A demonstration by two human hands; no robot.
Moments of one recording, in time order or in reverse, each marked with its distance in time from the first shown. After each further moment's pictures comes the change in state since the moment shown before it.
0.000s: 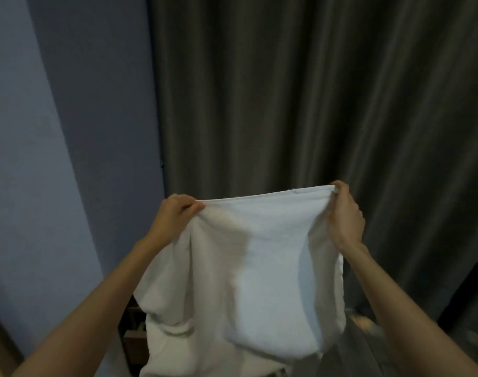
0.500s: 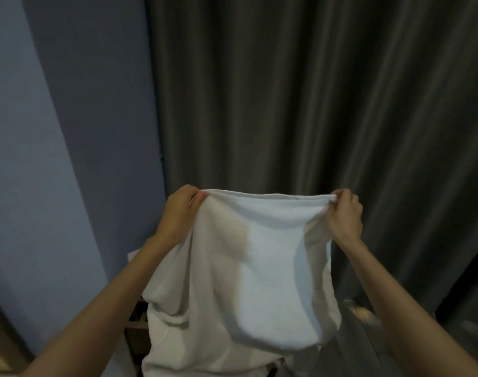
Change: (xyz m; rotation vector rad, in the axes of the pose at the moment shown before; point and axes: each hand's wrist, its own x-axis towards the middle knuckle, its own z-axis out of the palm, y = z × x) left_hand -0.007 0.022 0.011 -0.048 0.030 -0.138; right_hand -0.007 0.013 0.010 0.043 -0.051 0.159
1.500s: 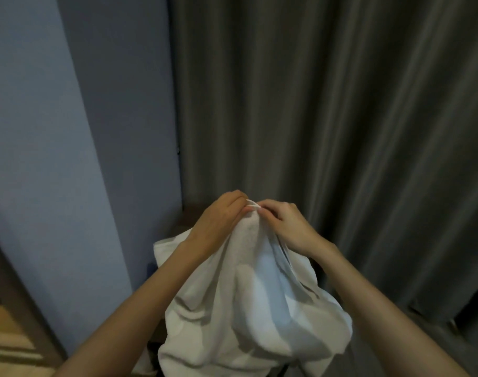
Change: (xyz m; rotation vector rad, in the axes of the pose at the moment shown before) left_hand -0.040 0.053 -0.009 0.207 -0.209 0.461; right_hand -0.065 -0.101 0.036 0.214 -0.645 -0.507
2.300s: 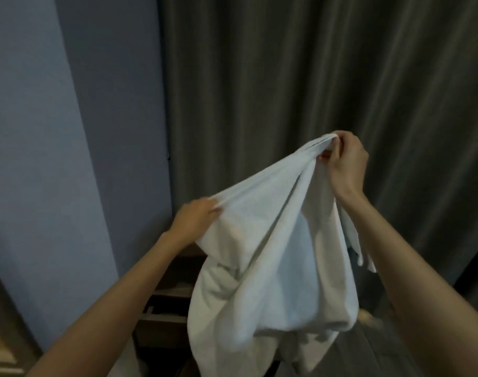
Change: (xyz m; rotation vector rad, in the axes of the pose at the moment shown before) left_hand 0.005 -0.050 0.012 0.158 -0.199 -0.362; right_hand 0.014 -0.007 -0.116 -0.044 0.849 0.150
